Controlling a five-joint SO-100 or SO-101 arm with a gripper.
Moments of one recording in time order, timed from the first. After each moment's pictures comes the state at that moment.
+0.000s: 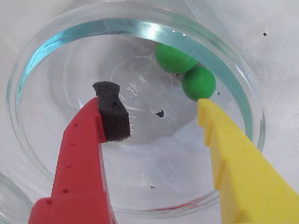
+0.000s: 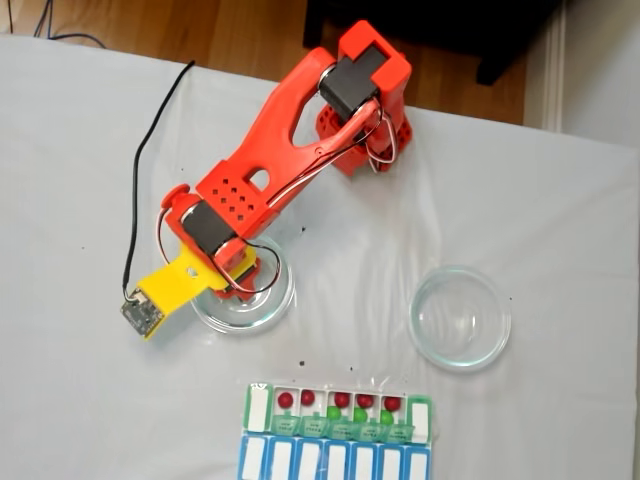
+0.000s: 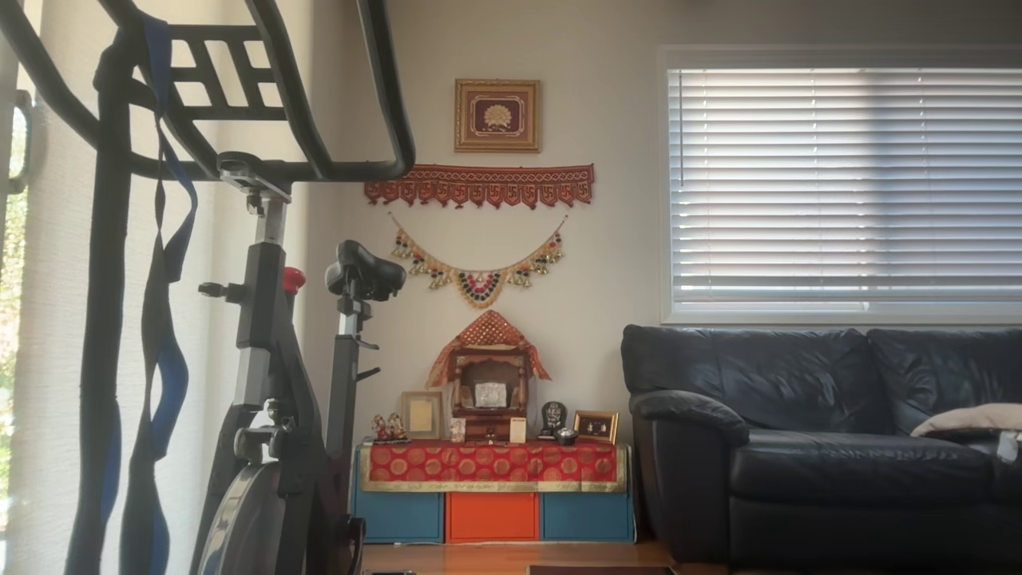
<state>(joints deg) 38.1 100.4 101.7 69.1 -85.9</state>
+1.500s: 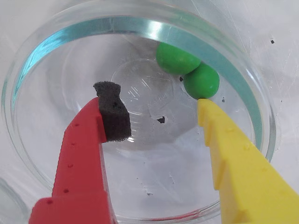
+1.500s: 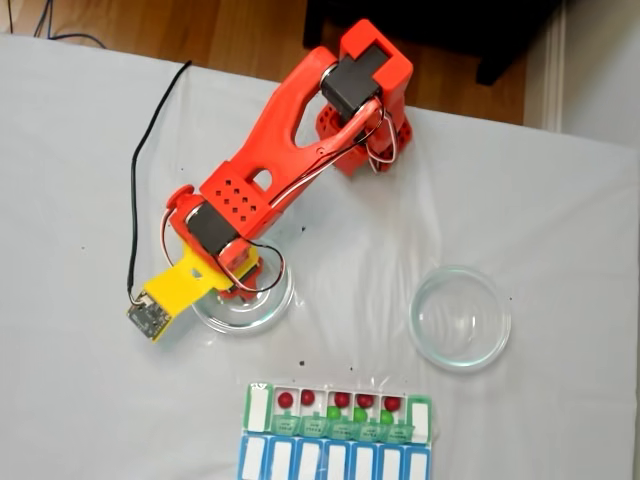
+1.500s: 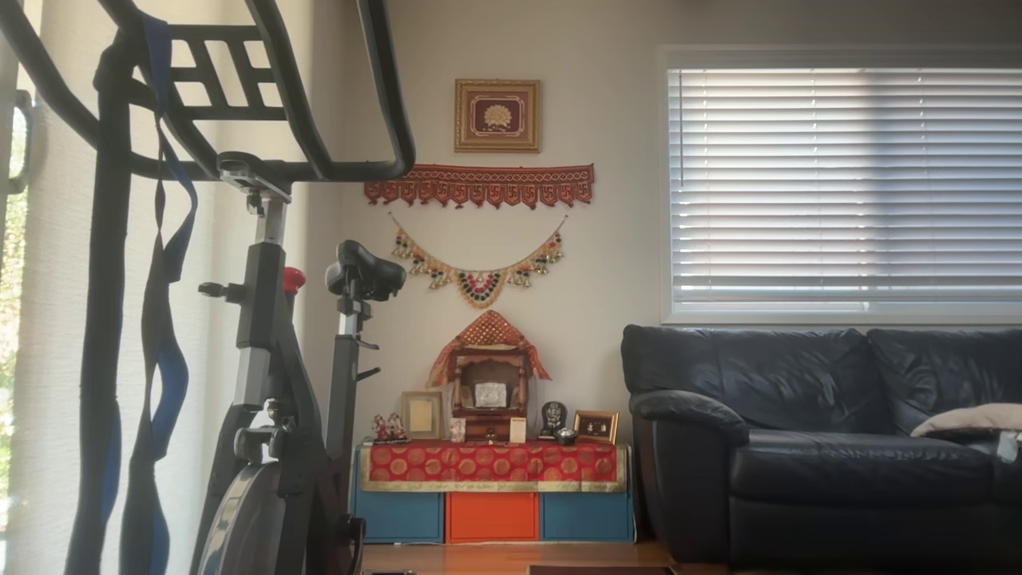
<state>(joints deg) 38.1 99.0 103.3 66.2 -87.8</state>
